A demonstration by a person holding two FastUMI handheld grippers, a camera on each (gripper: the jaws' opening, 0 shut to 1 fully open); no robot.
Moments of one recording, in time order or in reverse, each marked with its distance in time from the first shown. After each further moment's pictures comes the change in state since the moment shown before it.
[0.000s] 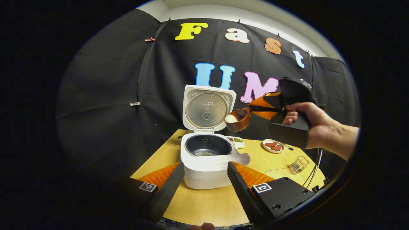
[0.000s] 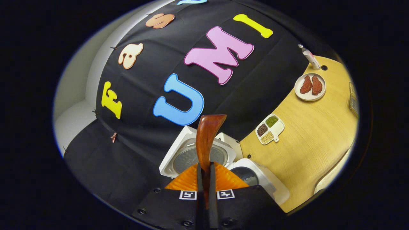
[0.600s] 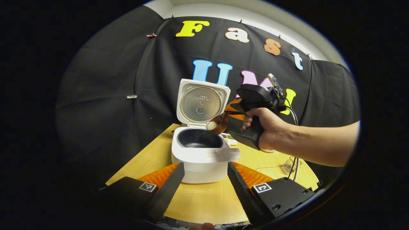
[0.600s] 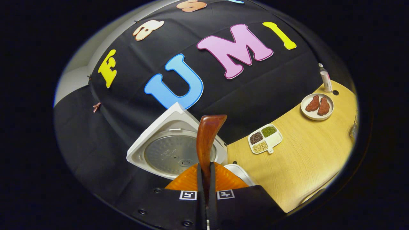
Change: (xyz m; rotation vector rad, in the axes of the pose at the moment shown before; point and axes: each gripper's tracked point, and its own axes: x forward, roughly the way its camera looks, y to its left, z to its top) left arm -0.007 -0.022 -0.024 -0.055 0.028 -0.044; right arm 0.059 -0.031 -0.035 -0.311 0.018 -0.105
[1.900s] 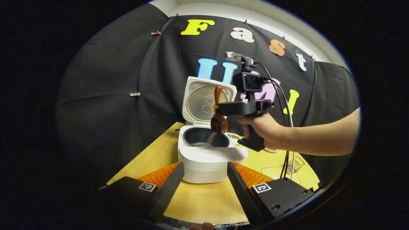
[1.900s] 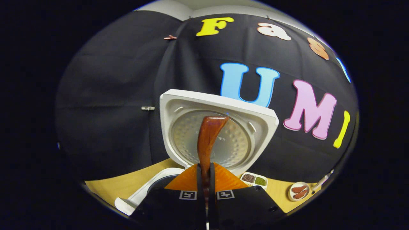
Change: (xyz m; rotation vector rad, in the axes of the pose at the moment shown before) left arm 0.005 0.028 -0.007 -0.010 0.004 0.025; right arm 0.014 0.081 -0.051 -0.968 -0.055 0.210
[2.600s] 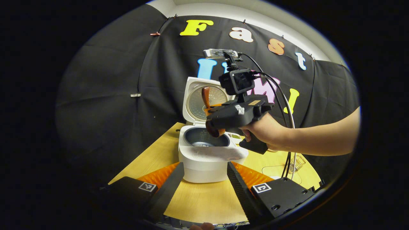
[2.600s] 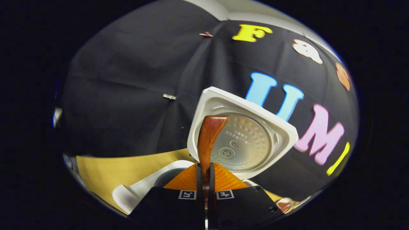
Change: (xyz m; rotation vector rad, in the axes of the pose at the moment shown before) left arm -0.004 -0.003 0.001 0.019 -0.008 0.009; right arm -0.011 0.035 -0.010 0.026 0.047 0.065
